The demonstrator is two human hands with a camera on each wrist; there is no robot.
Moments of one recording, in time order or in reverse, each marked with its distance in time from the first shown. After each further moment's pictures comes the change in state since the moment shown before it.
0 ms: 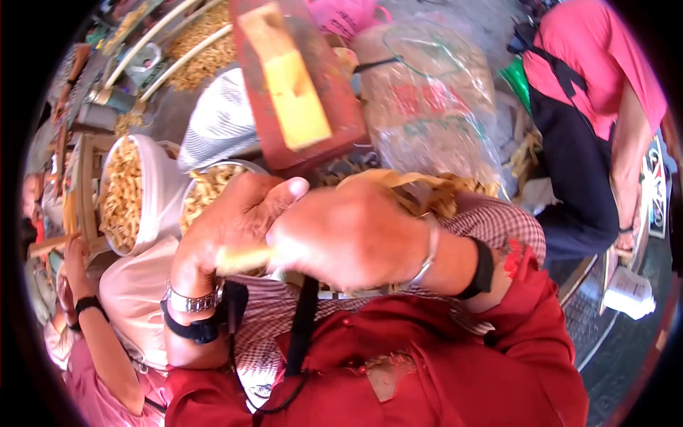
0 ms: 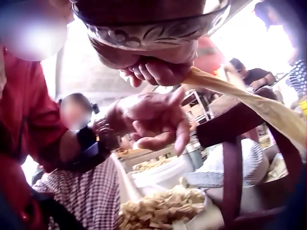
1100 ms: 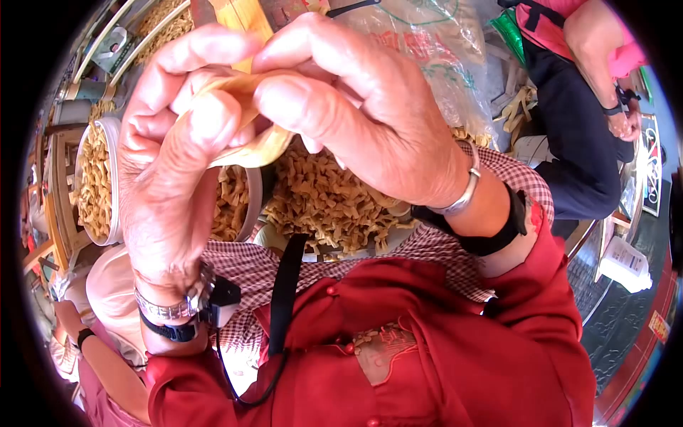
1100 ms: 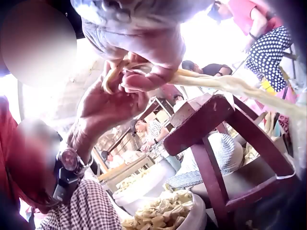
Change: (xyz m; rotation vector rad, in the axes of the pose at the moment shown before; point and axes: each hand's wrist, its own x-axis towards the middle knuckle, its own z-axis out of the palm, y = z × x) left_hand -0.001 0.006 0.019 -0.609 0.194 0.576; right_hand 0.002 0.022 -0.023 0.325 0.304 0.179
